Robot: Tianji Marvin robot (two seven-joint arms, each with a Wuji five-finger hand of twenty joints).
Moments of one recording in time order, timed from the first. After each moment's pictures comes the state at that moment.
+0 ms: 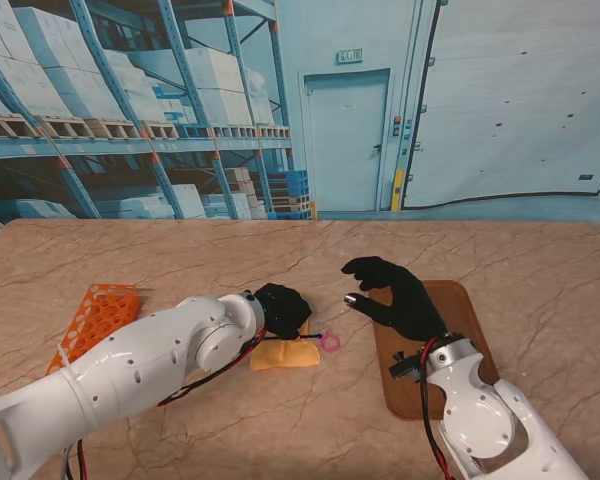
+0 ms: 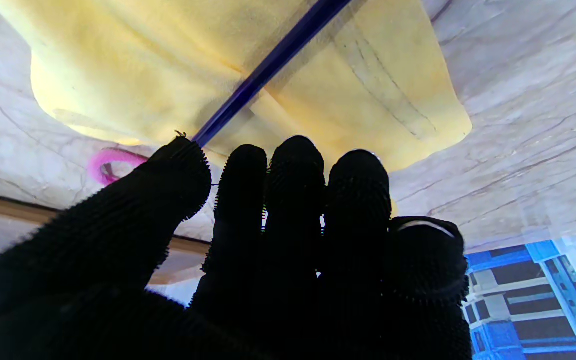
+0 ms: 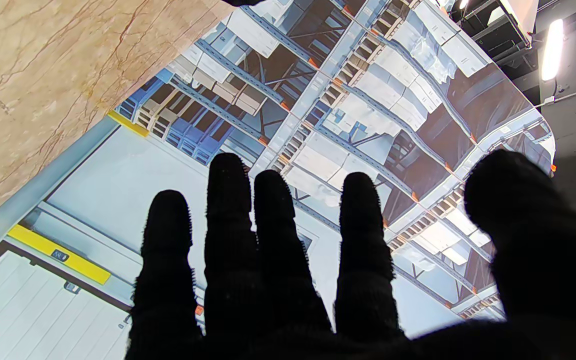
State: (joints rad) left arm 0.86 -1.14 -0.37 -1.18 0.77 -0.03 -0.10; right arm -1.73 -1.15 1.32 -1.74 -0.38 -0.31 -0.17; left_hand 0.71 -0.57 0.78 -0.13 0.81 0.10 1.00 0.33 1.14 0.16 0.92 0.75 1.04 0.26 1.20 0.77 0.78 0.30 1.71 0.64; right_hand 0.32 -0.49 0.71 -0.06 0.50 -0.15 0.64 0.54 0.62 0.18 0.67 0.42 0.62 0.14 0.62 0.61 0.25 0.24 0.77 0.71
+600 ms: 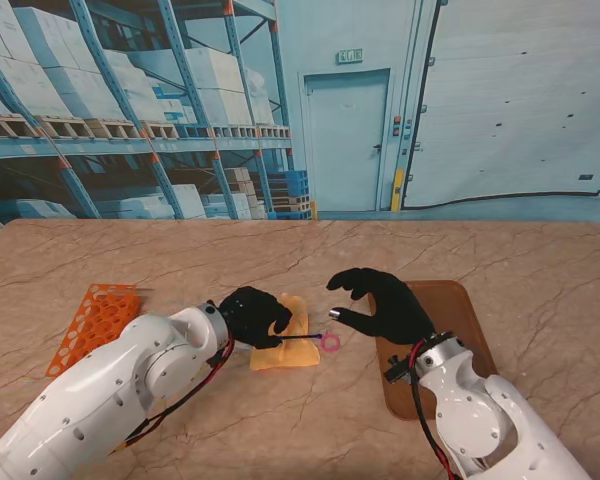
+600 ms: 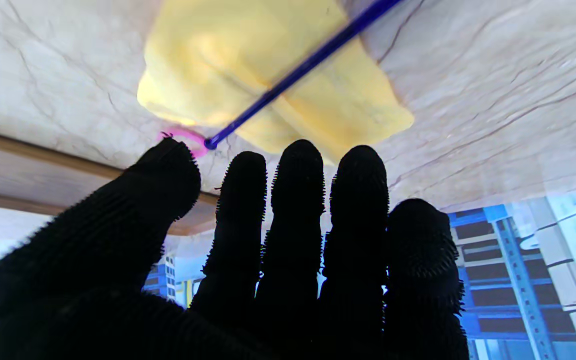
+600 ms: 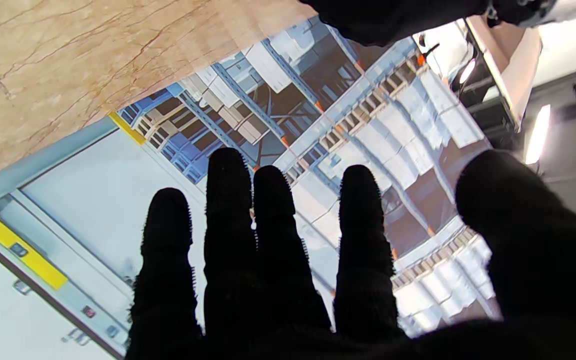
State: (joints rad) left arm 1.25 -1.04 -0.84 -1.53 1.00 -0.17 -0.20; right arm -1.70 -1.13 1.28 -1.73 -0.58 -0.32 -0.15; left_hand 0.70 -0.54 0.70 -0.13 0.76 0.10 0.87 0.39 0.99 0.17 0.79 0.72 0.87 0.29 1.04 0.78 0.57 0.31 1.57 0.68; right_hand 0.32 -0.49 0.77 -0.06 0.55 -0.15 0.66 0.55 0.65 0.18 0.69 0.43 0.65 0.14 0.67 0.64 0.27 0.24 0.77 0.71
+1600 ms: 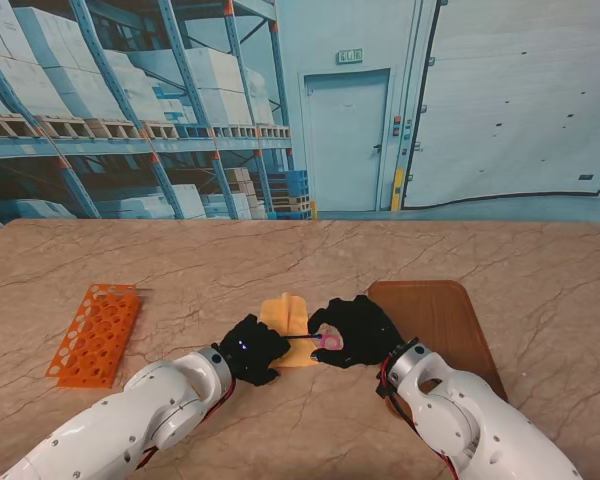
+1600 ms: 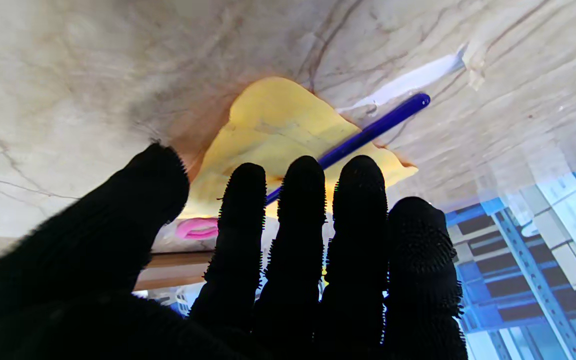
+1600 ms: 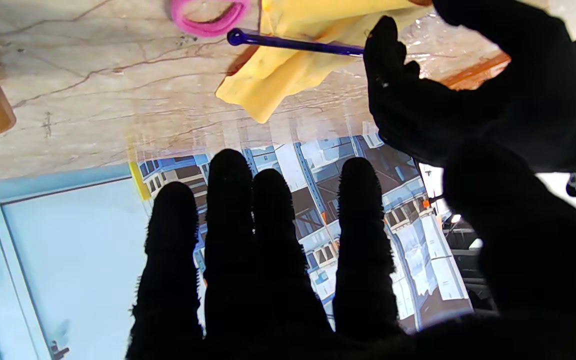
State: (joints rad) left arm 1.32 -1.01 -0.73 -1.50 1.24 -0.06 0.00; right arm -1.57 -1.07 1.08 -1.58 -0.93 -0.25 -0.16; left_hand 0.66 -0.51 0.70 -0.10 0.65 0.11 0.88 0.51 0.85 0.20 0.81 0.79 0.77 0.31 1.05 0.83 0.52 0.31 1.49 0.78; right_hand 0.38 -0.57 0.85 -0.06 0.59 -0.15 0.73 0.56 0.58 0.20 0.88 0.50 0.62 0.13 0.92 0.70 0.28 0.21 1.02 0.70
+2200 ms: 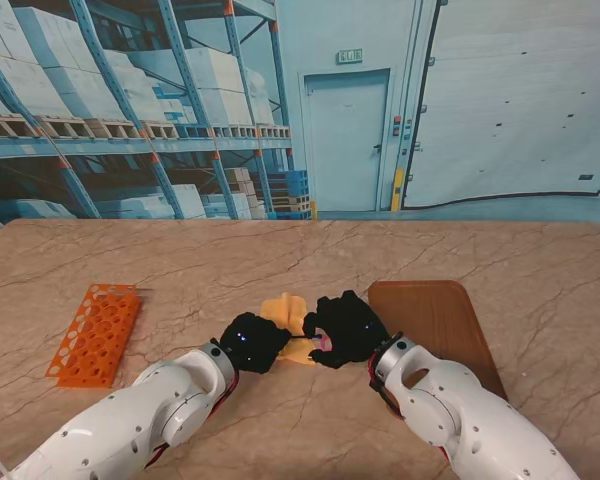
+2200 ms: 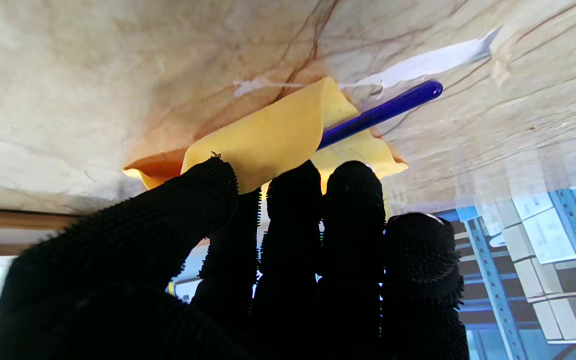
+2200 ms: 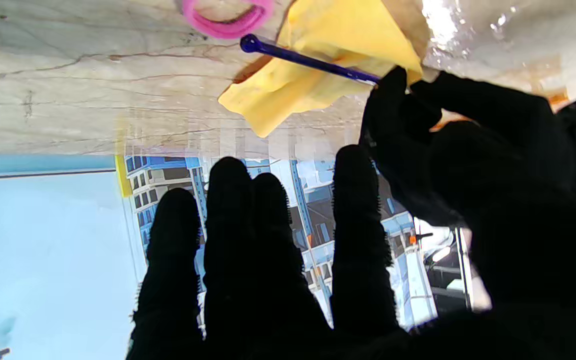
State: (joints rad) left arm 1.29 -1.04 -0.70 -1.44 1.11 0.01 0.09; right arm -1.47 -1.06 0.97 -1.52 -1.04 -0.21 -0.17; left_hand 0.76 -0.52 0.90 -0.10 0.71 0.06 1.06 0.43 1.02 0.17 0.93 0.94 0.94 0.25 1.20 0.88 0.68 0.29 1.63 0.73; right_hand 0.43 -0.66 0.93 -0.07 0.69 -0.11 0.84 0.49 0.54 0.24 0.96 0.53 0.56 0.14 1.02 0.72 0.22 0.20 1.11 0.65
